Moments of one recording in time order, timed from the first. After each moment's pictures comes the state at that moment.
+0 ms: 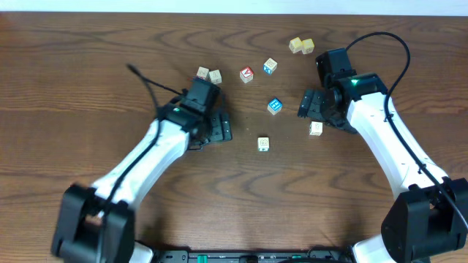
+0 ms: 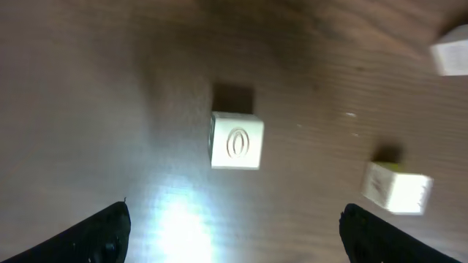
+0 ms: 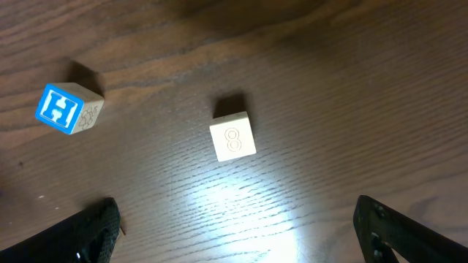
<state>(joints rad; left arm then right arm) -0.44 1.64 1.10 -0.71 0.03 -0.59 0.24 1.69 1.36 -1.01 0.15 0.60</state>
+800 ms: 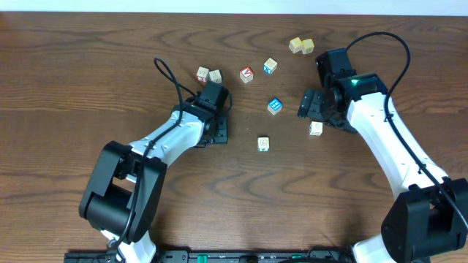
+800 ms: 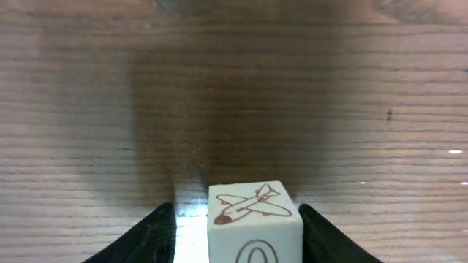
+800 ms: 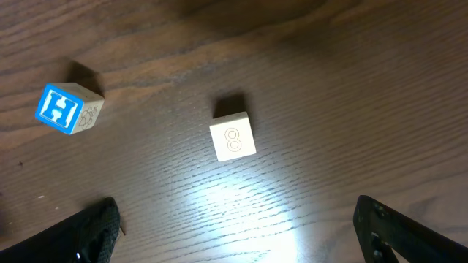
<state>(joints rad) -0.44 1.86 1.10 -0.56 0.00 -0.45 0.24 1.69 1.36 -1.01 0.15 0.60</state>
